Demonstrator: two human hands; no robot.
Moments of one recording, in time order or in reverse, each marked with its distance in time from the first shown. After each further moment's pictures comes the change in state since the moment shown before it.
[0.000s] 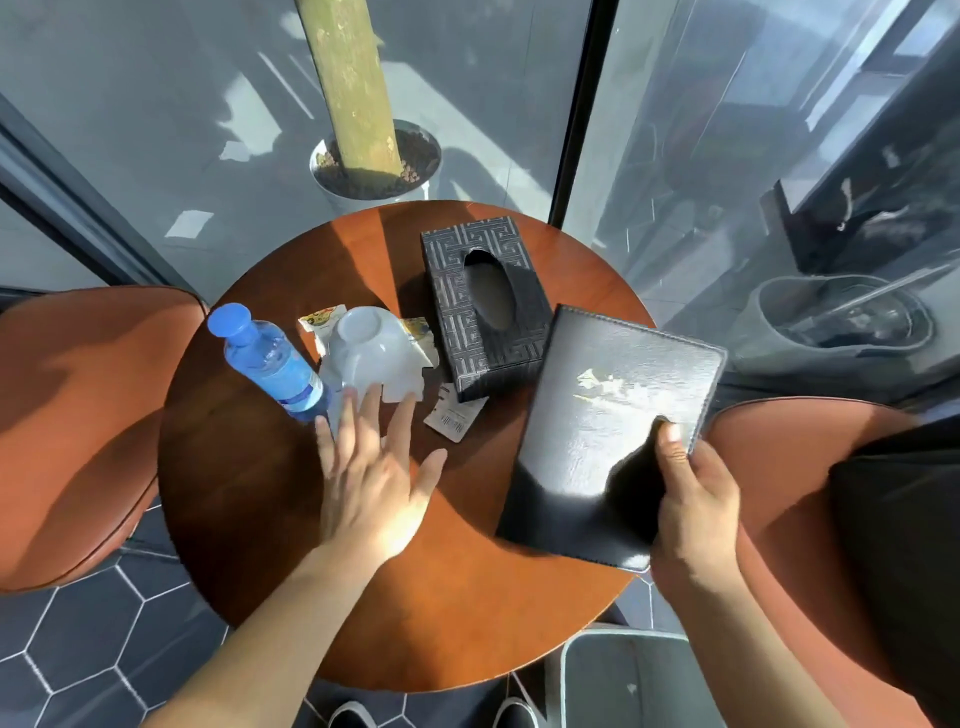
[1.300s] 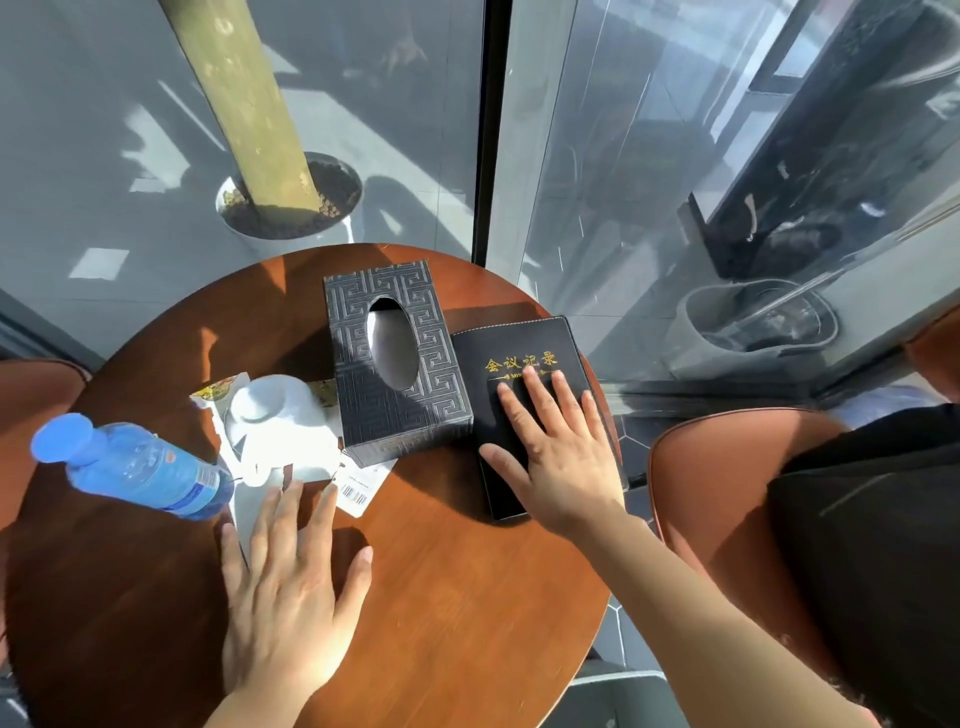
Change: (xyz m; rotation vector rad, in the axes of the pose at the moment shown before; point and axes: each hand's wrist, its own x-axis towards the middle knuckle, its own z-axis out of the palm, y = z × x) left_hand -0.001 -0.003 0.017 0.041 -0.008 0.019; right_hand 0.088 0.003 0.051 -1.412 -0.395 -0.588
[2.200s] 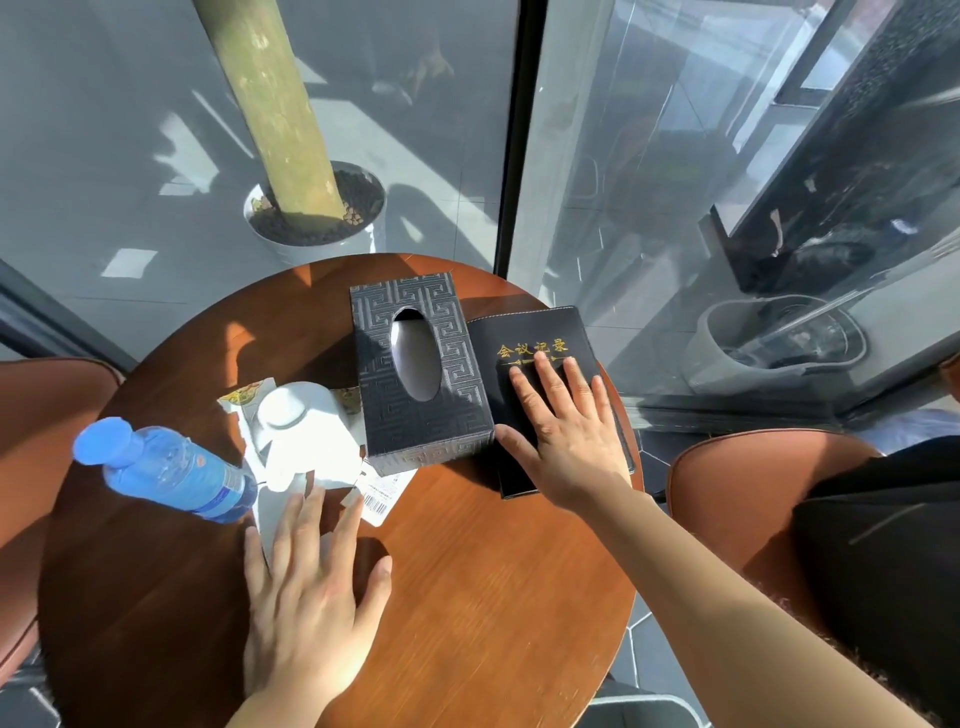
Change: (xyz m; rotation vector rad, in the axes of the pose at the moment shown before) left_hand 0.000 0.000 0.004 0.040 0.017 0.017; right_hand 0.034 -0.004 -0.016 -0.001 -0.026 -0.025
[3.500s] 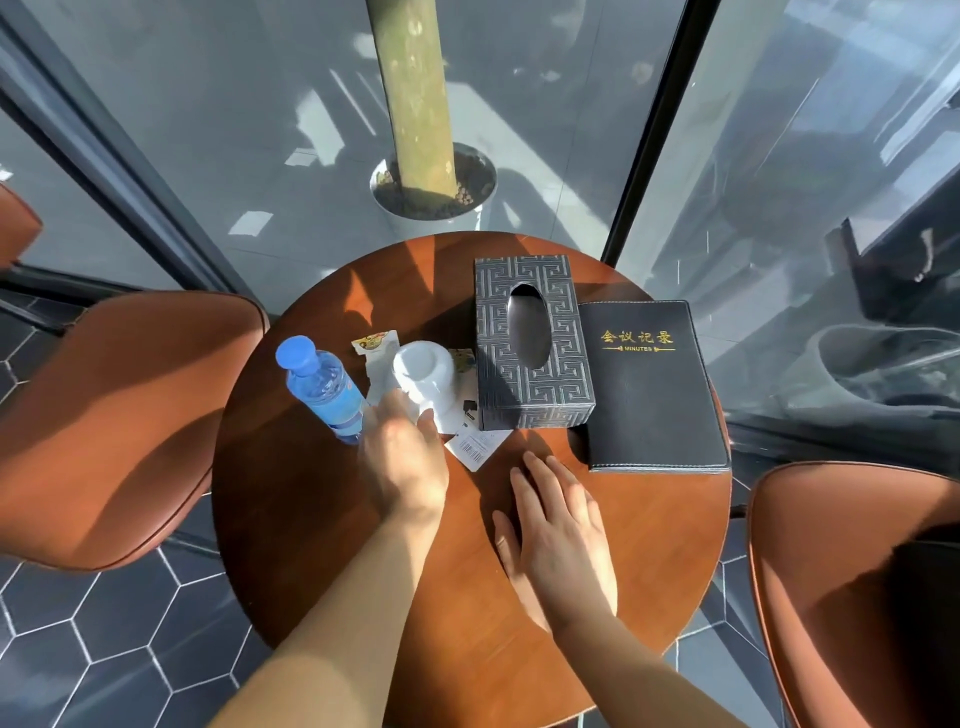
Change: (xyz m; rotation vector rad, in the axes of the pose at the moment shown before) left_hand 0.058 0.018 -0.055 -0.542 0.308 -0.617; right_hand -0.104 -0.100 0.072 0.117 0.249 -0.167
